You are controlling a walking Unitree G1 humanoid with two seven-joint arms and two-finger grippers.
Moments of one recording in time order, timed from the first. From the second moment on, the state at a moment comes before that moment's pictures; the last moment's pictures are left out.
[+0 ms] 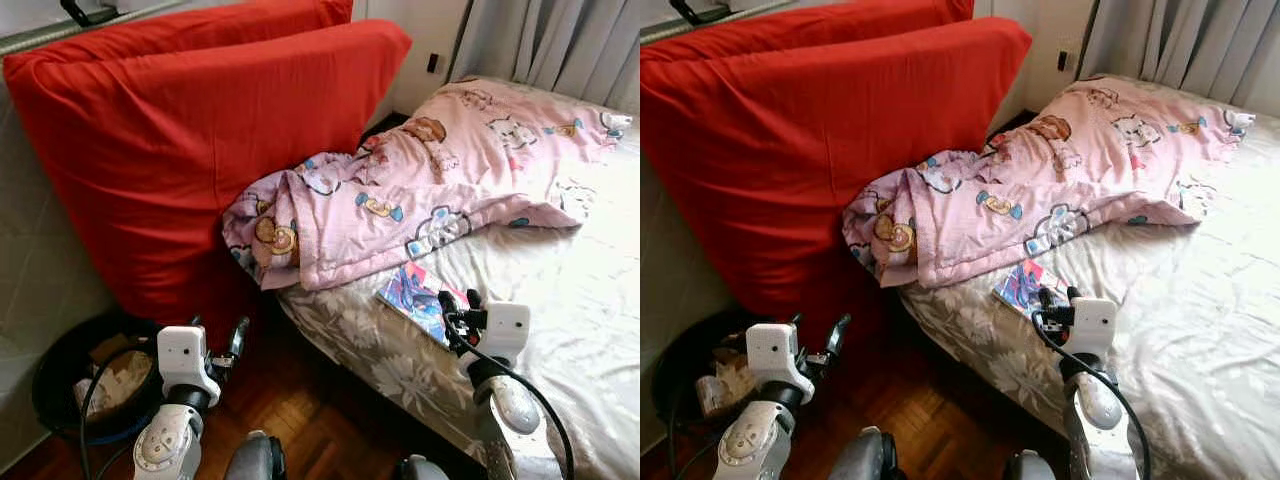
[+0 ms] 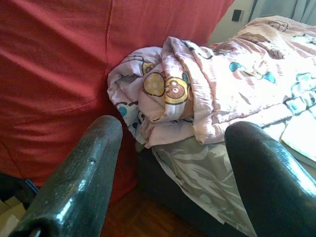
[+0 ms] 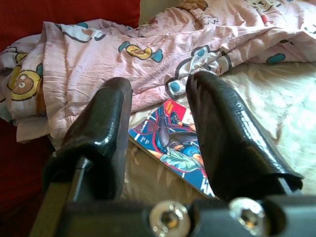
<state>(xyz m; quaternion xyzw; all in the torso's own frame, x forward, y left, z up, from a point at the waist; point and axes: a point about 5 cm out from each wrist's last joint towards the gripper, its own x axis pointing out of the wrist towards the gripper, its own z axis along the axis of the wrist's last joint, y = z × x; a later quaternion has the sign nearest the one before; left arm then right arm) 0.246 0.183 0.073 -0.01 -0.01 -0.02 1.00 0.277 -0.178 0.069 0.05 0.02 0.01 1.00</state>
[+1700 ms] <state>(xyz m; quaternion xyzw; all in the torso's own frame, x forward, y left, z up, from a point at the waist) 0.245 0.180 0.071 -0.01 0.00 -0.03 1.00 0.260 -0.204 -0.010 0.09 0.25 -0.12 0.96</state>
